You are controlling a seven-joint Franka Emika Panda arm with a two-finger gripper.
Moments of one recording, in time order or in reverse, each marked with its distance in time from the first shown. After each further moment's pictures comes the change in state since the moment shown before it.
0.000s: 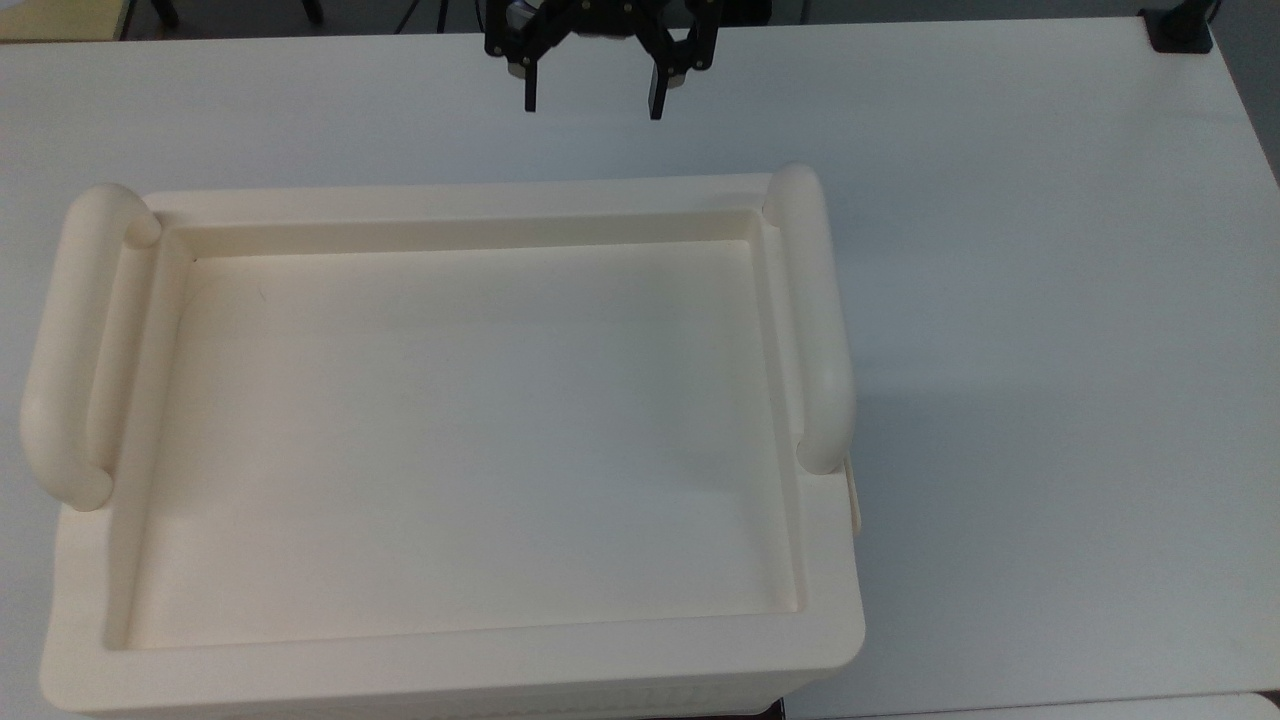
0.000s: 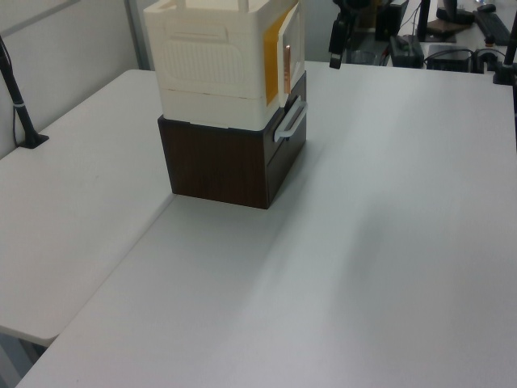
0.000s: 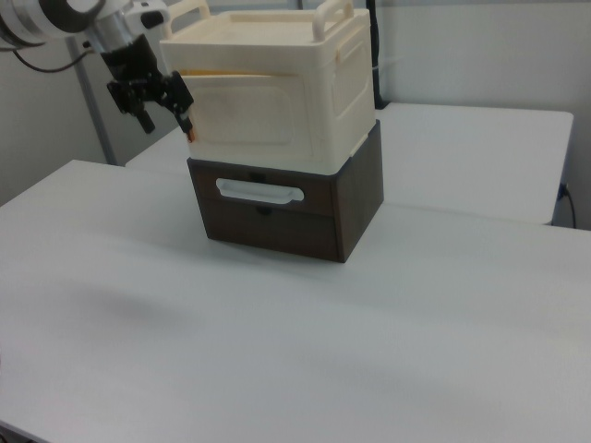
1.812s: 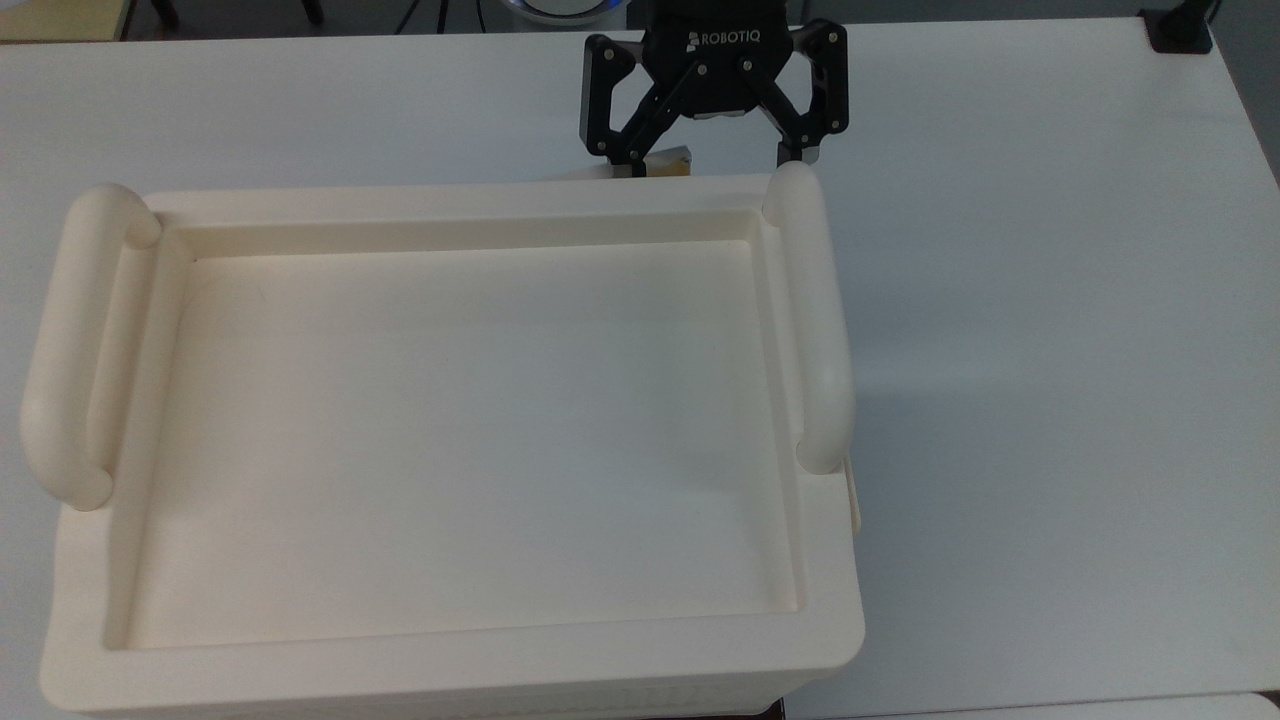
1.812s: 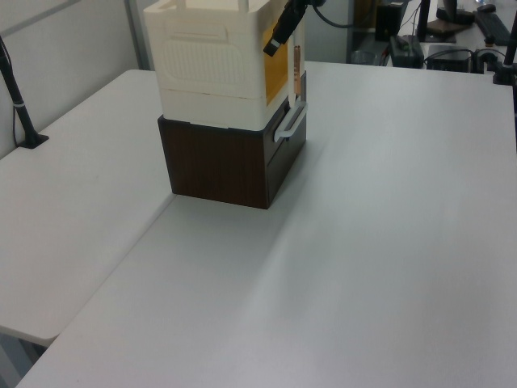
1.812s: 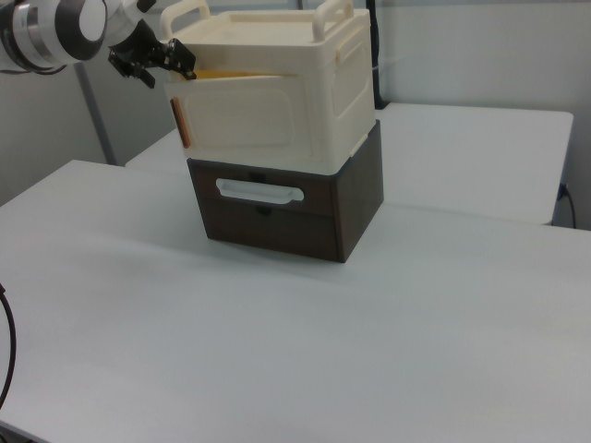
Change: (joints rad) arm 0.040 0.080 0.009 -0.012 0.027 0.548 -0.080
